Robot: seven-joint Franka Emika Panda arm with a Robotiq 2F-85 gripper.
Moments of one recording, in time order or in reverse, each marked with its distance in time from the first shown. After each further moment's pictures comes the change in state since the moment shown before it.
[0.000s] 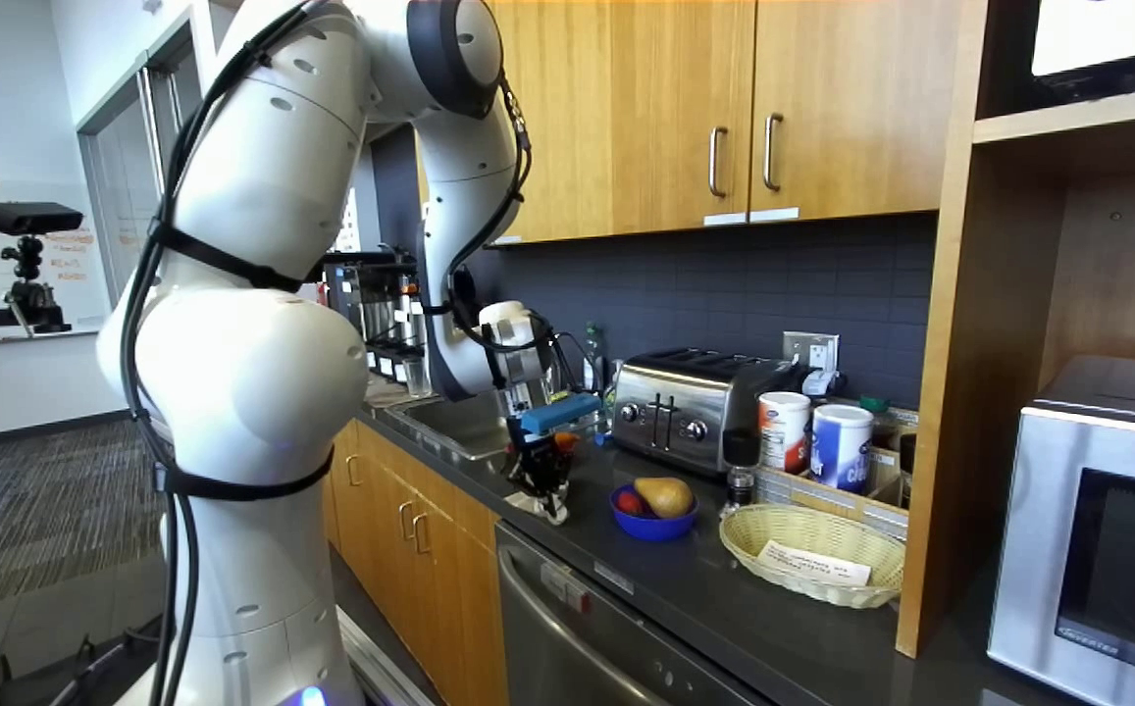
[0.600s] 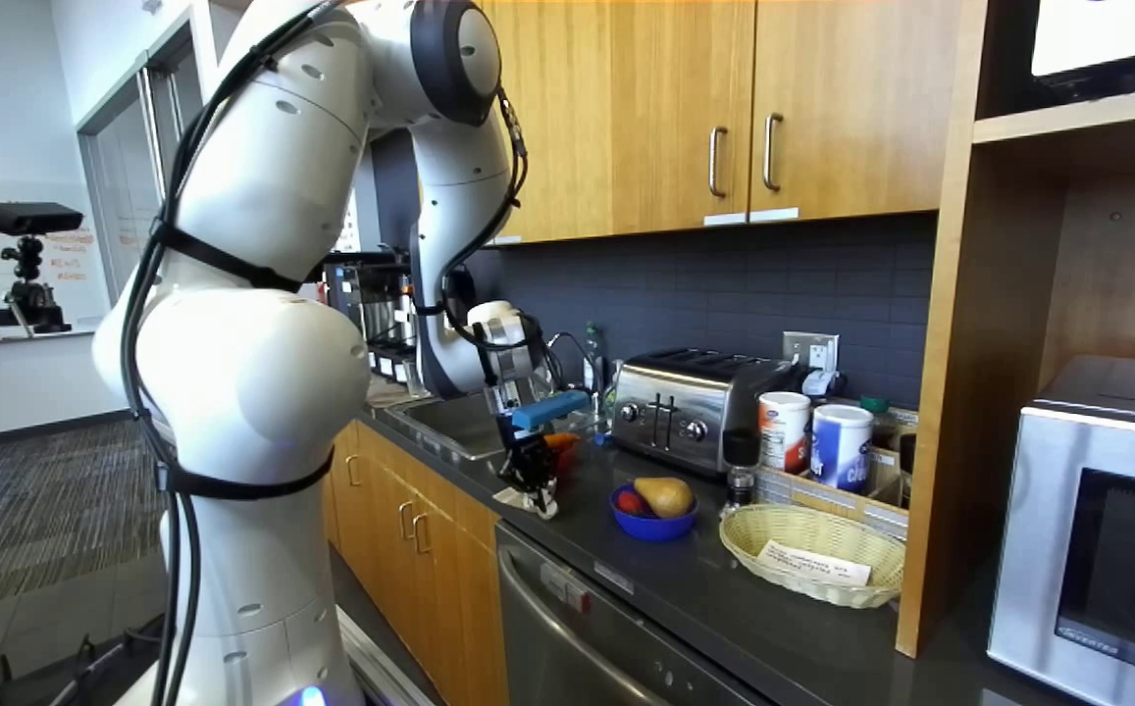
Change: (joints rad) arm 0.023 0.019 0.031 0.031 -0.011 -0.025 0.000
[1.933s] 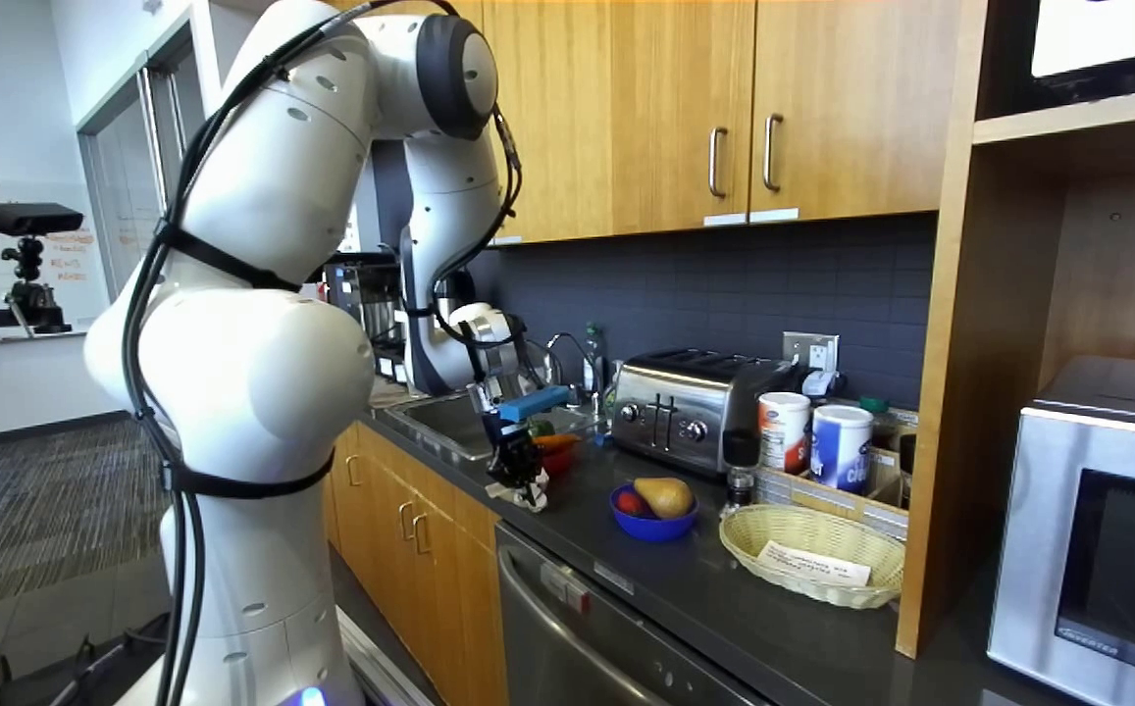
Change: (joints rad) arm 0.051 0.042 0.038 0.073 -0.042 -0.104 0.000
